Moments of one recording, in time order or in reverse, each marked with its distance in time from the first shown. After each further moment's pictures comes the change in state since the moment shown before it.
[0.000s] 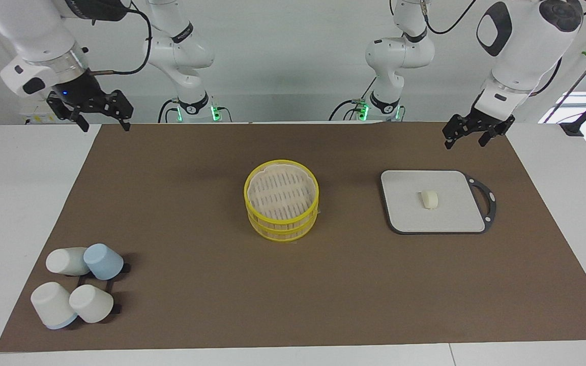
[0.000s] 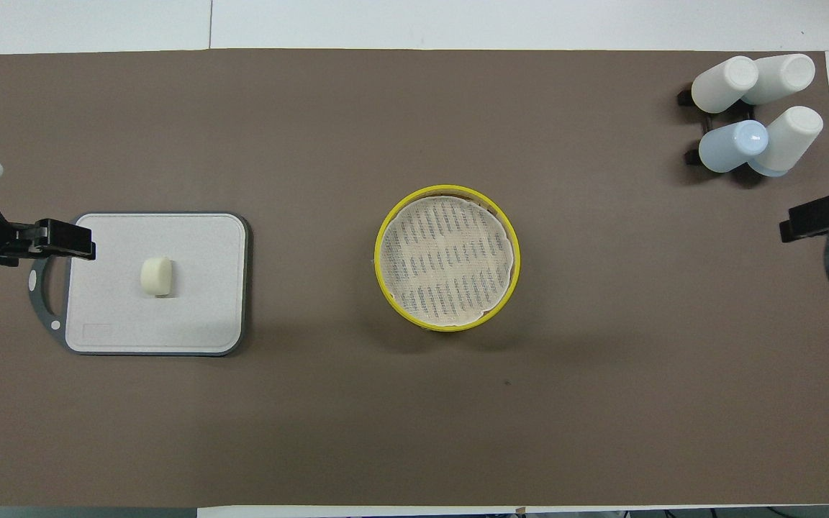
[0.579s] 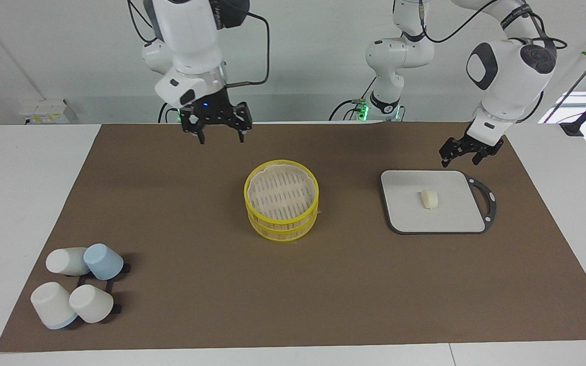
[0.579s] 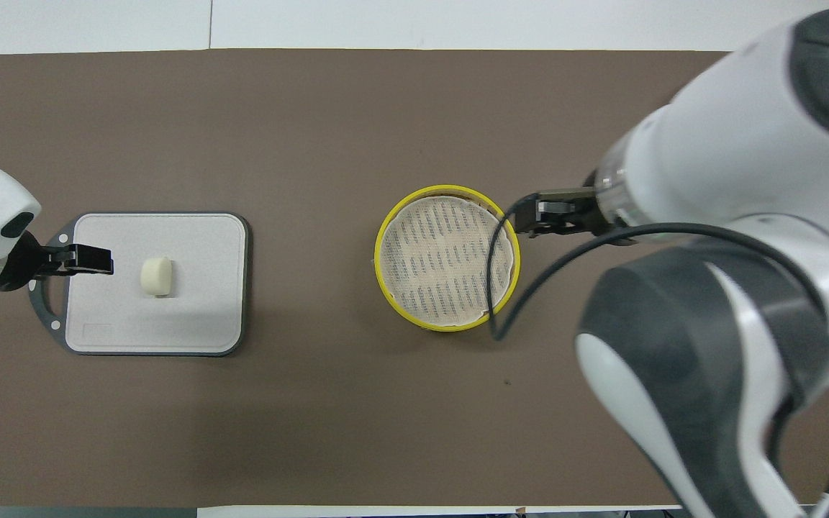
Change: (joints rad) left arm 0.047 0.009 0.005 -0.306 0.000 0.340 0.059; right arm 0.466 0.252 0.013 0.116 -0.002 0.183 0.592
